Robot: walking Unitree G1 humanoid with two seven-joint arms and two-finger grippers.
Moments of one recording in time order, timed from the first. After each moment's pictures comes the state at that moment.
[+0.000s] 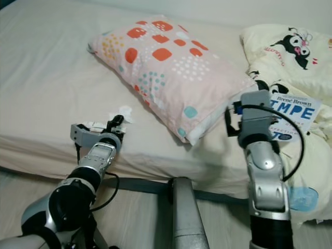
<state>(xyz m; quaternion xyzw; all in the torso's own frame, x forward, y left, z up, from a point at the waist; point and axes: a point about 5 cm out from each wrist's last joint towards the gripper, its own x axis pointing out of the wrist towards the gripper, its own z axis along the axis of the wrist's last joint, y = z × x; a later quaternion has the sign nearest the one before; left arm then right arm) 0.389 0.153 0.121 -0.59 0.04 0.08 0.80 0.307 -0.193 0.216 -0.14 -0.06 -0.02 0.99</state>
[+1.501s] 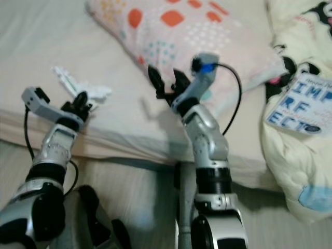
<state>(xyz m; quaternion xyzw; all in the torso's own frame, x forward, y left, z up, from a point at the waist) 0.379 0.221 0.205 -0.37 -0.17 -0.10 0.91 0.354 -0.086 0.275 0.30 -0.15 0.31 0.89</state>
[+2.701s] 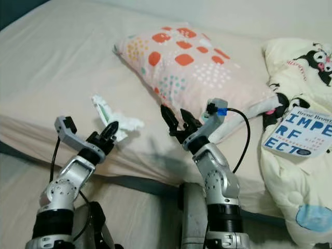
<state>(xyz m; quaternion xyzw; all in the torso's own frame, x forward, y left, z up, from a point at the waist) 0.331 0.171 0.139 -0.42 -0.01 -0.13 0.90 0.331 -0.106 0.187 0.28 -0.05 0.27 0.92</state>
